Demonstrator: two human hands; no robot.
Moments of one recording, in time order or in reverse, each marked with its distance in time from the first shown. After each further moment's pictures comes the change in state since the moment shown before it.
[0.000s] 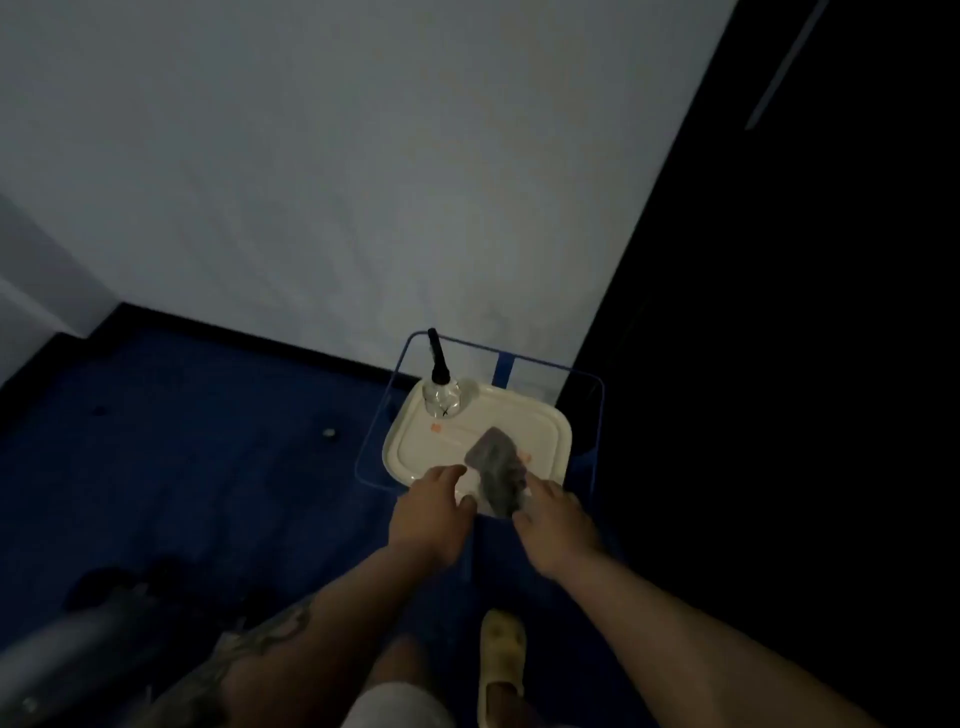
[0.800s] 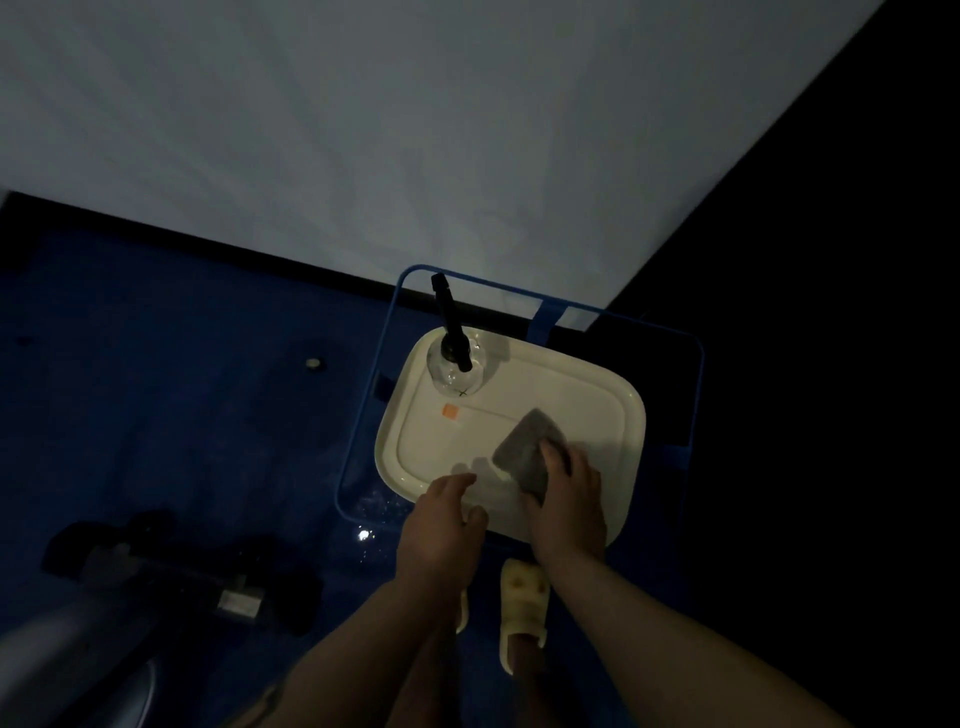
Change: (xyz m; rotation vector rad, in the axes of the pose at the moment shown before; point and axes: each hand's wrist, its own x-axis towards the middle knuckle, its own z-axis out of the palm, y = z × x) left_hand 0.118 -0.078 0.059 -0.265 -0.107 -0.242; right_hand 0.150 0.006 0.089 0.058 0.130 0.239
